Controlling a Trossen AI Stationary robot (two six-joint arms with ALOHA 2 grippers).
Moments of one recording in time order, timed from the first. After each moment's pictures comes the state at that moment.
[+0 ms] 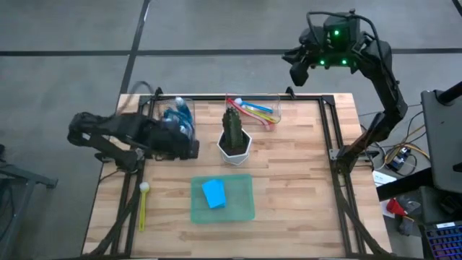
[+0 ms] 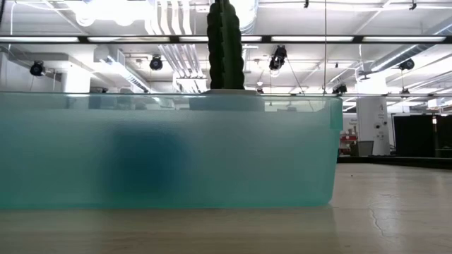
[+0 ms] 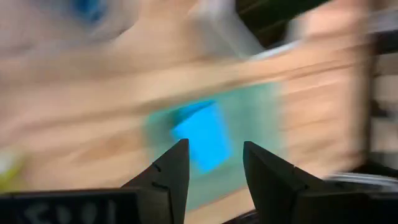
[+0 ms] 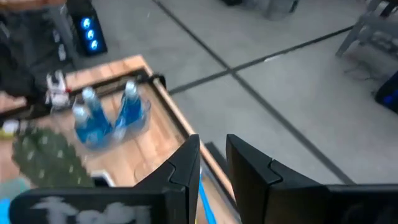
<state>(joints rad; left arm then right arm) -0.23 1.36 1.71 -1.44 -0.20 -1.64 -0.61 1.58 2.33 -1.24 -0.06 -0.07</state>
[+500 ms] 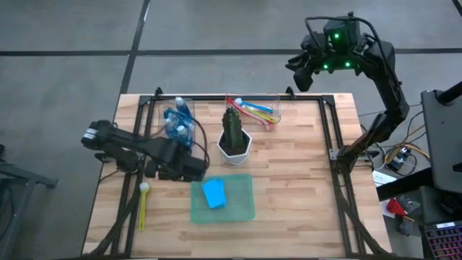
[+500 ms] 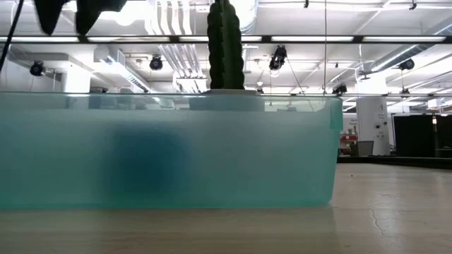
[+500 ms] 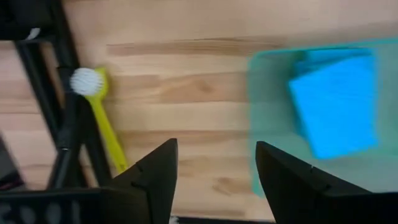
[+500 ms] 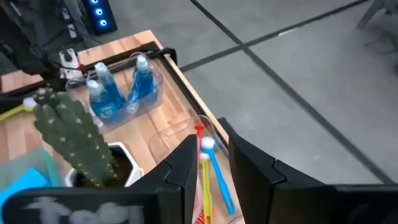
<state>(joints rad) -0.28 1.55 1.56 -1.57 0.09 -1.80 -0.61 1.57 2.33 -1.36 -0.09 -0.03</state>
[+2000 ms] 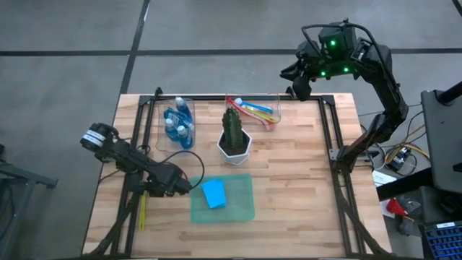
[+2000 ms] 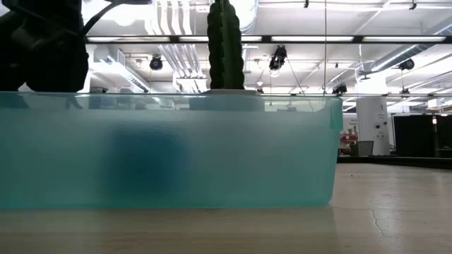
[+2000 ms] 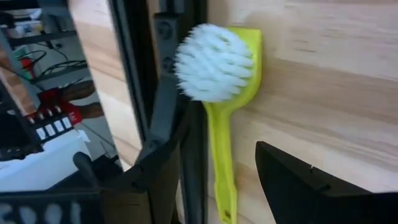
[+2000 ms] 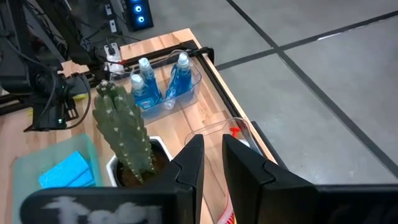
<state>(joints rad) -0.40 1.56 0.76 -1.23 0.49 -1.91 -0.52 1.57 2.33 -1.36 -0.16 -0.03</state>
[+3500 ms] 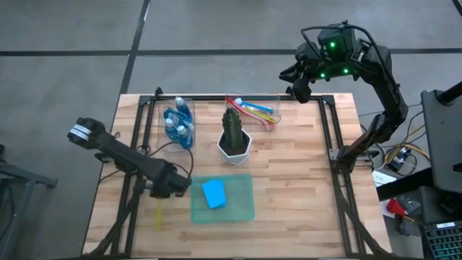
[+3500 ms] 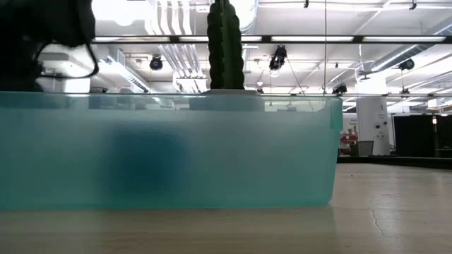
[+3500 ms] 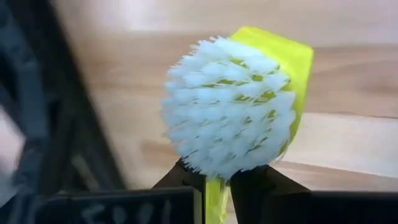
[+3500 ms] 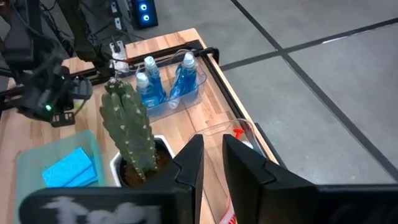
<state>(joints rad) -0.41 1.38 0.73 -0.94 0.39 -1.97 -0.50 1.57 2.33 -1.36 -0.16 -0.04</state>
